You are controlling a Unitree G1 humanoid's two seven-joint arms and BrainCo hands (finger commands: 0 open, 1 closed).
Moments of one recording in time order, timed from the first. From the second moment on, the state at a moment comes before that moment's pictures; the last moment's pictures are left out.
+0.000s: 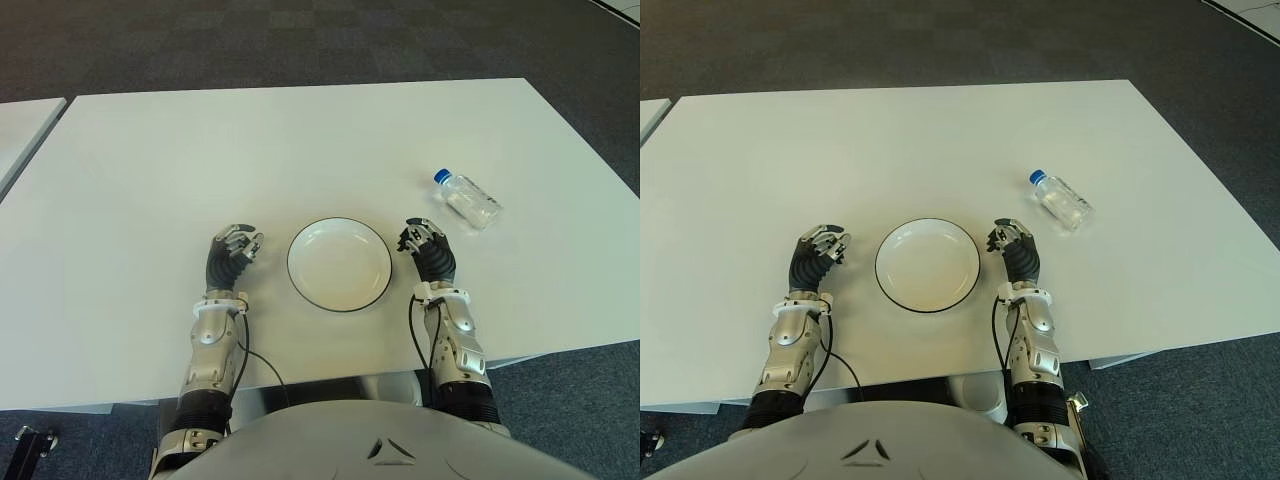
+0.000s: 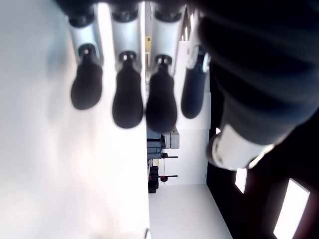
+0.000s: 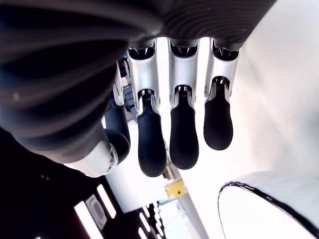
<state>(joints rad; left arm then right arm) 0.14 0.00 0.10 0.33 -0.01 -0.38 0.02 0.07 0.06 -0.10 0.17 0.31 -0.06 0.07</state>
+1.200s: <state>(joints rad) 0.14 -0.03 0.10 0.31 0.00 -0.36 0.07 -0.04 -0.11 0.06 0.30 -0.61 -0.43 -0.62</state>
